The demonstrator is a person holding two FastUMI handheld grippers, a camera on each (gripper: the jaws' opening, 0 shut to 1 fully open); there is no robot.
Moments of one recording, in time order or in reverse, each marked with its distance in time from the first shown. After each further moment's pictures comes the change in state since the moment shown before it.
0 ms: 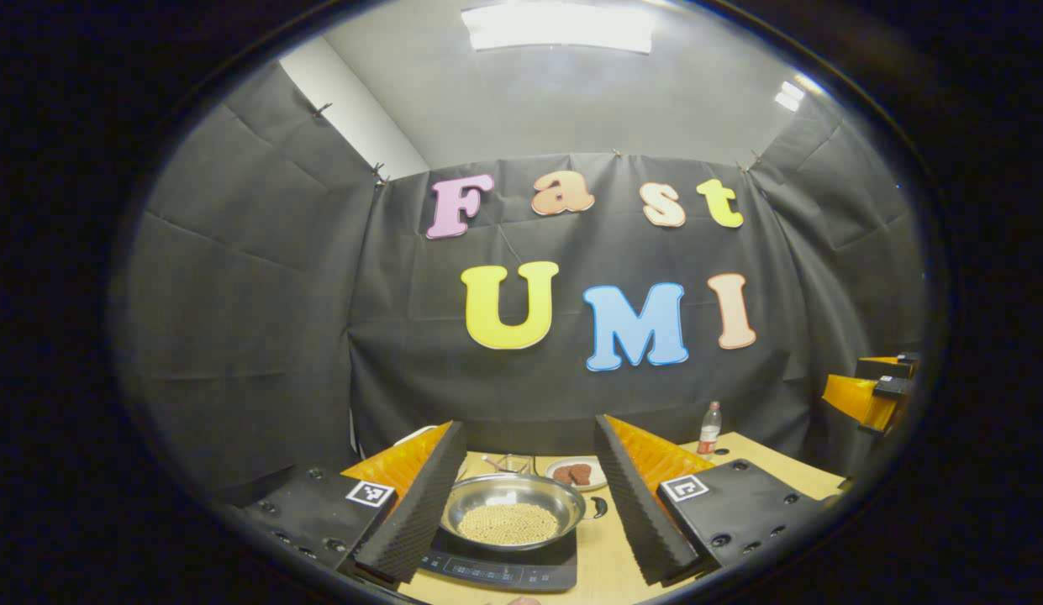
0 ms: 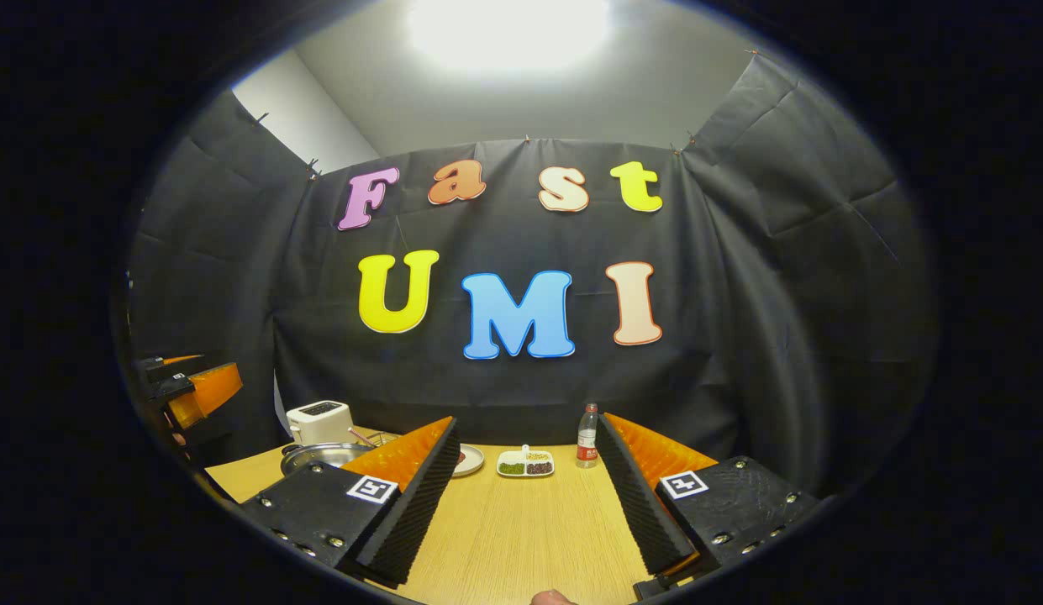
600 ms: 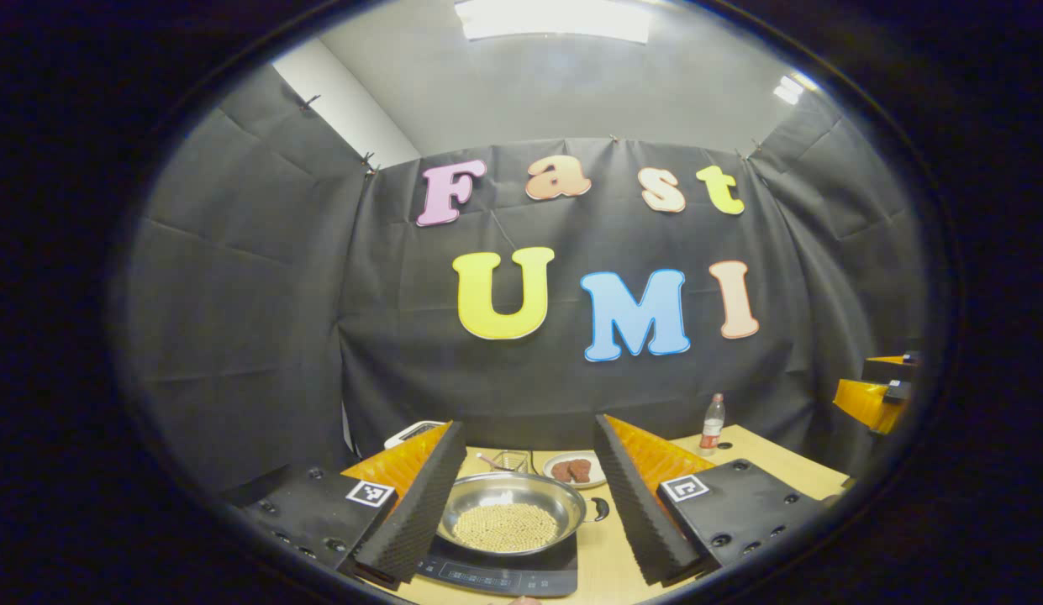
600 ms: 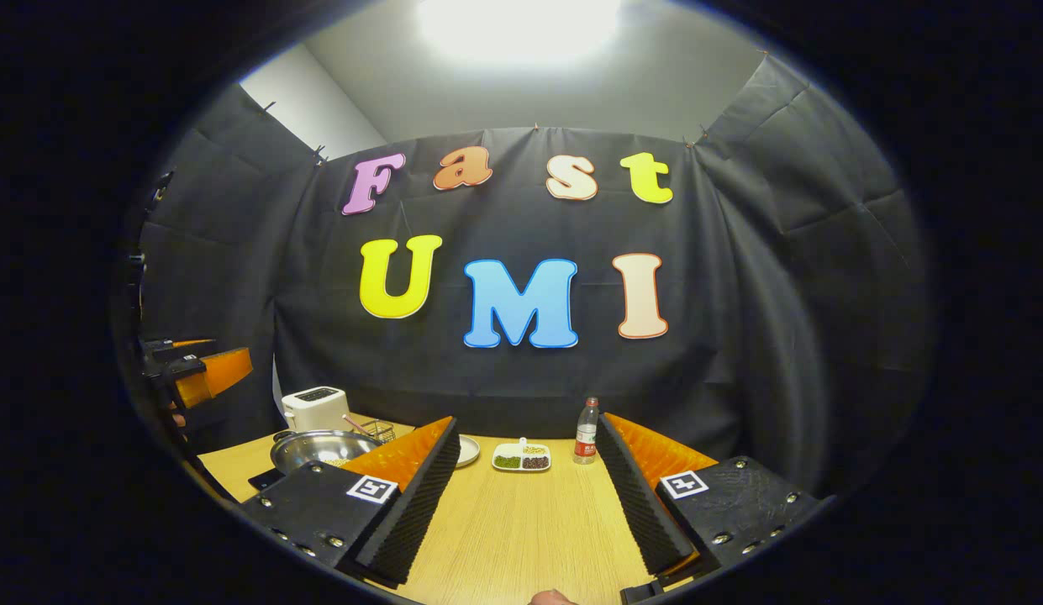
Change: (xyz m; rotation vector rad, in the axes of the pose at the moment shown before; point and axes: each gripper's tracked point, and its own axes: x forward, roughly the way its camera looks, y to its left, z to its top) left arm 0.032 -0.009 -0.004 0.008 0.047 -0.032; right arm 0.008 -0.003 -0.017 -0.029 0.029 0.026
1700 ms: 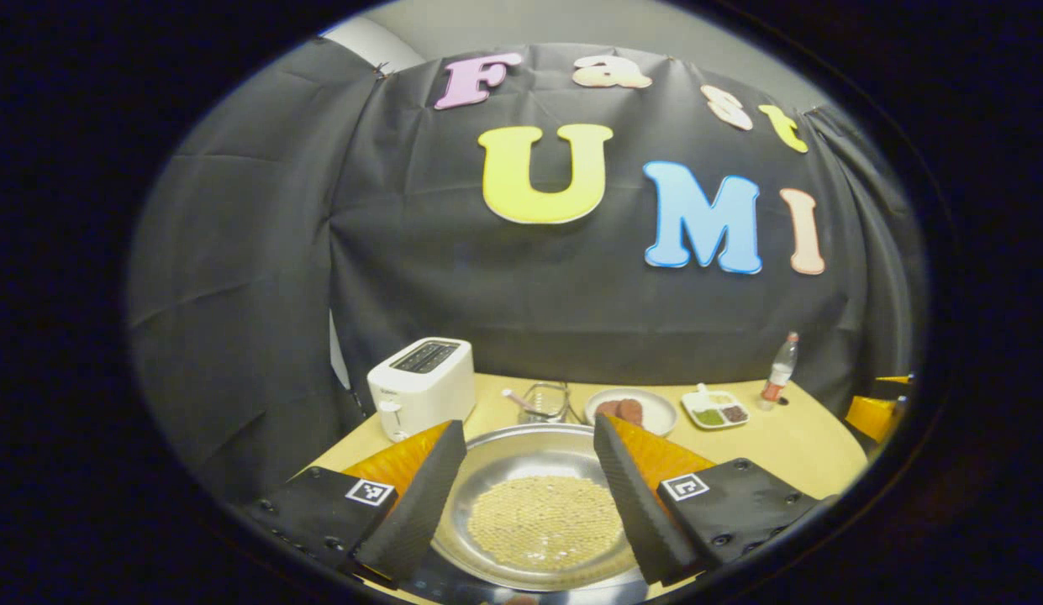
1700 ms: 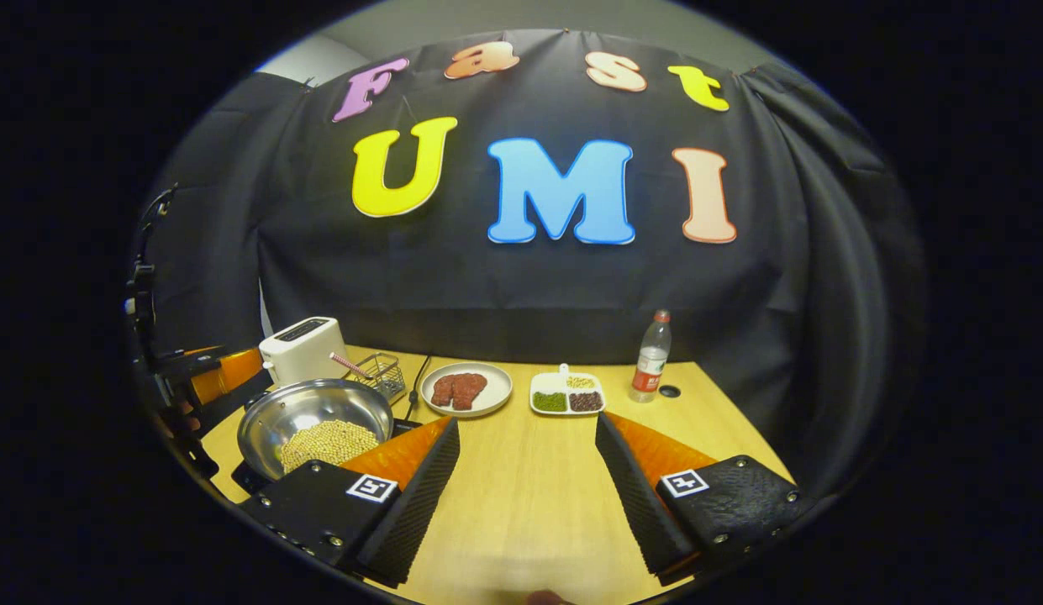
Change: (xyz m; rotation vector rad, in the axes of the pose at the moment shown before) left arm 0.166 0.021 -0.153 -0.071 0.324 0.053; right arm 0.134 0.058 -0.101 -0.024 0.293 0.038
